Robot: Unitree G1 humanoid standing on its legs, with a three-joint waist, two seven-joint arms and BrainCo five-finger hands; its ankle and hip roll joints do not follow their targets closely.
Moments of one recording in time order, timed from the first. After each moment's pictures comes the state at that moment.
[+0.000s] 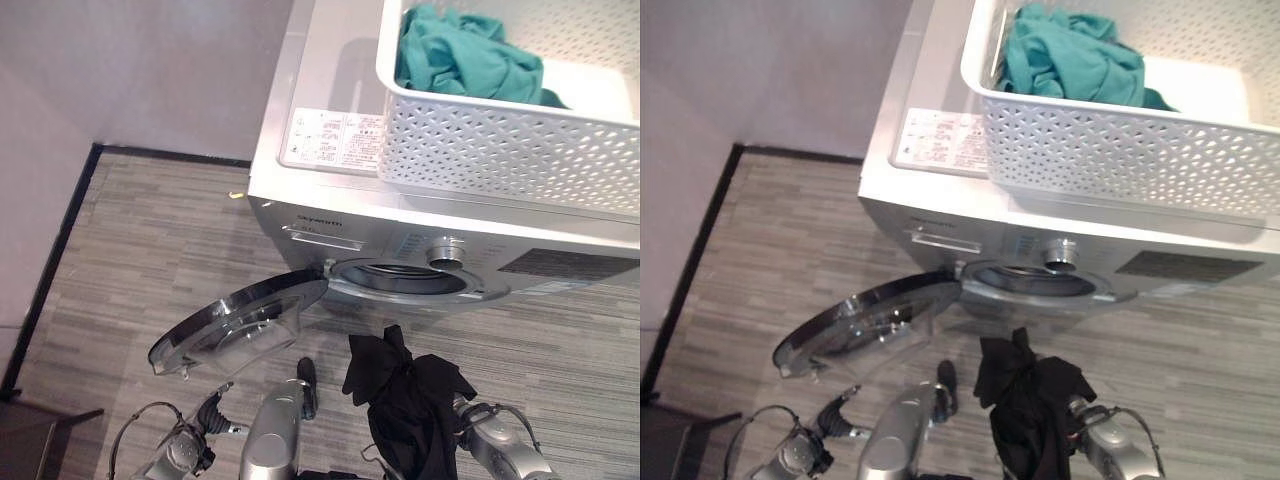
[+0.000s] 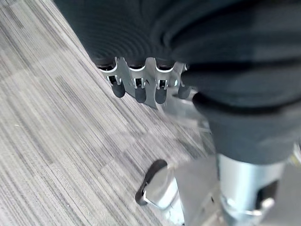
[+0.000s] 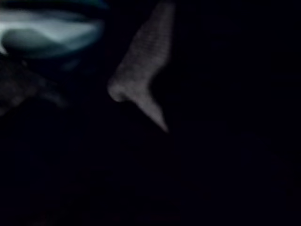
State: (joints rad) left arm -0.01 0.45 -0.43 0.93 0.17 -0.21 0.11; right arm 0.11 -0.53 0.43 0.38 0.65 -0.10 0.17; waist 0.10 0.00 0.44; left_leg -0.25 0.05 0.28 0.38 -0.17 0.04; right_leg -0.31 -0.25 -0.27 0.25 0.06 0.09
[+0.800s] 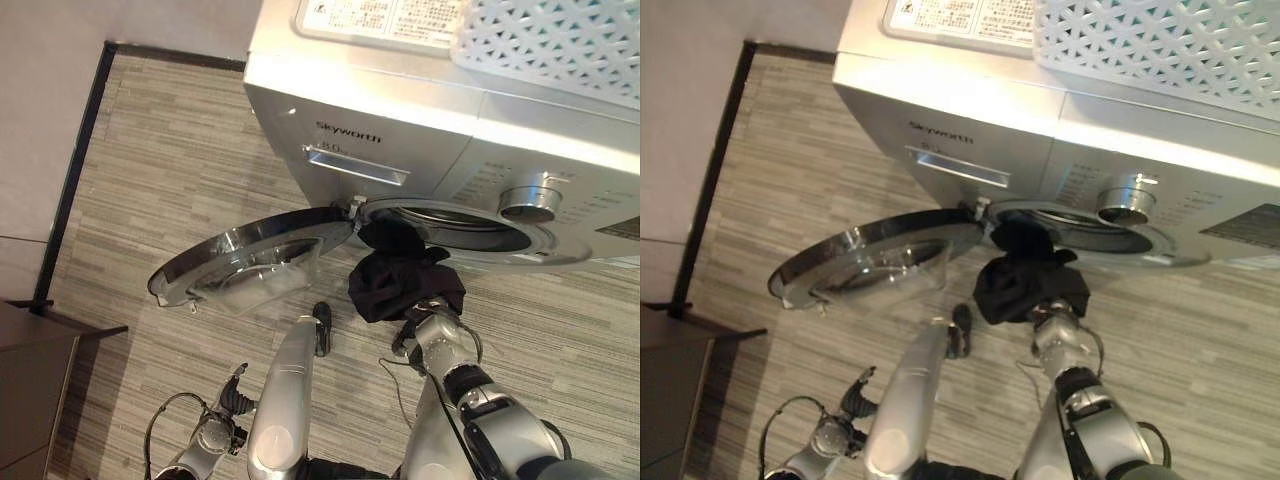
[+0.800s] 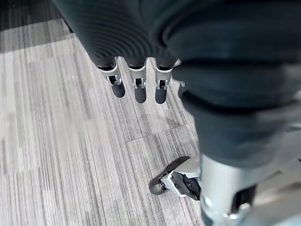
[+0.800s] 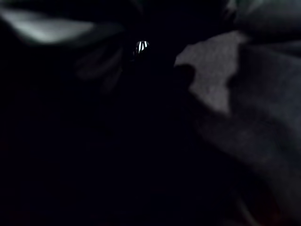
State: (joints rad) left arm -0.09 0.32 -0.48 0.96 -0.09 -0.21 0.27; right arm -0.62 -0.20 0.17 0.96 1.01 -0.28 -0.22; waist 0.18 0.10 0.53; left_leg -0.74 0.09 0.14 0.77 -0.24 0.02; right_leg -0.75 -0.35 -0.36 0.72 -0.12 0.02
